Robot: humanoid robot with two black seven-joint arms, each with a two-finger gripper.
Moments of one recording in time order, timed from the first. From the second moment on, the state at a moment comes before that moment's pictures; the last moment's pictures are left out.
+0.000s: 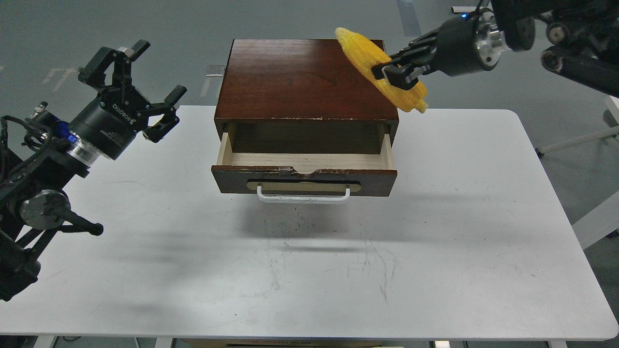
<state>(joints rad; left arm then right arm) -0.46 0.59 -1.02 -1.19 0.39 -0.49 -0.36 1.82 -0.50 -0.44 1.08 -1.38 0.32 0.49</state>
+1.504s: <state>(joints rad) -0.46 0.64 -1.01 -1.20 0.39 -0.49 -0.36 1.84 -0.11 -0.65 1.01 -1.56 0.10 0.49</state>
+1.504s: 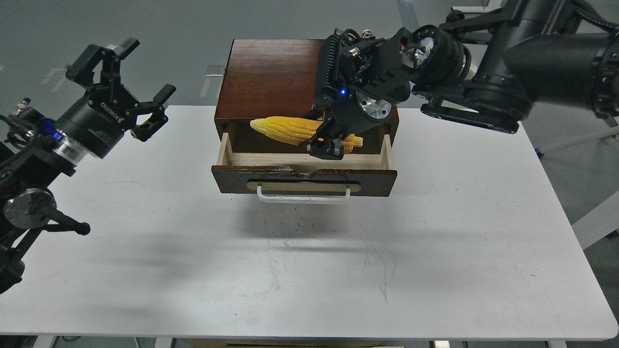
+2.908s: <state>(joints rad) -0.56 0.64 -1.02 -1.37 0.85 -0.49 -0.43 0.81 -0.64 0.38 0.85 -0.27 0.11 0.49</state>
